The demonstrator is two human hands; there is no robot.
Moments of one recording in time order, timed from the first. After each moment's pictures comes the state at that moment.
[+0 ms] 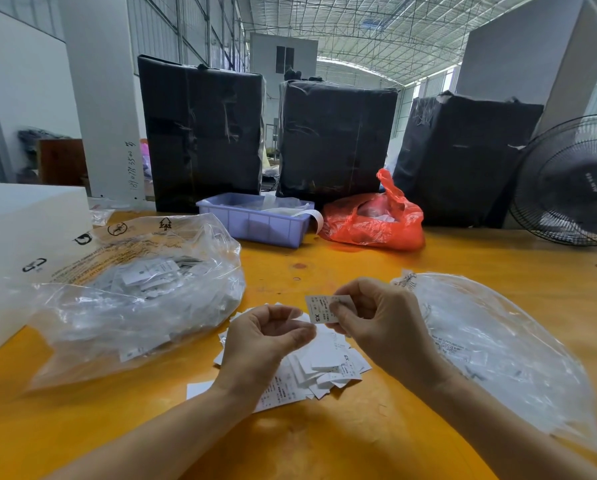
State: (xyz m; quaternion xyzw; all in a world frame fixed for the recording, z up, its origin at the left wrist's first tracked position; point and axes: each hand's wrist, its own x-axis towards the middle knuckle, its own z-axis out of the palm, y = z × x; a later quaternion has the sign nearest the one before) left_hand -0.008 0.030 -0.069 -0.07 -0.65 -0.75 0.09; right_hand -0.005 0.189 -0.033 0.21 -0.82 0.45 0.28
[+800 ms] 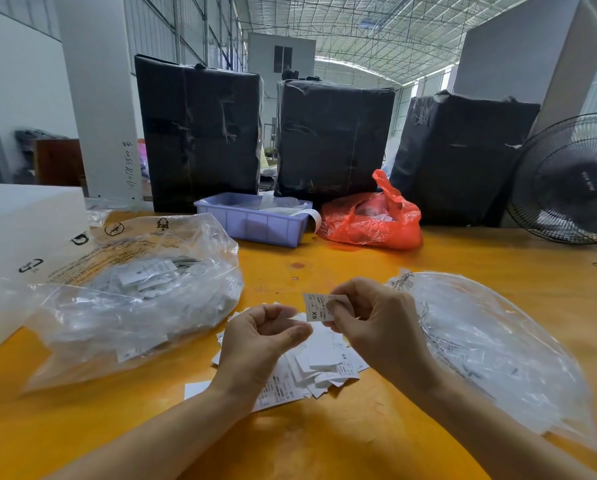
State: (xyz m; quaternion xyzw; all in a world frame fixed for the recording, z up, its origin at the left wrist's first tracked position) left_hand -0.010 0.030 -0.072 -0.05 -0.66 -0.74 0.10; right_hand -0.008 0.187 -0.040 0.21 -0.83 0.42 0.31
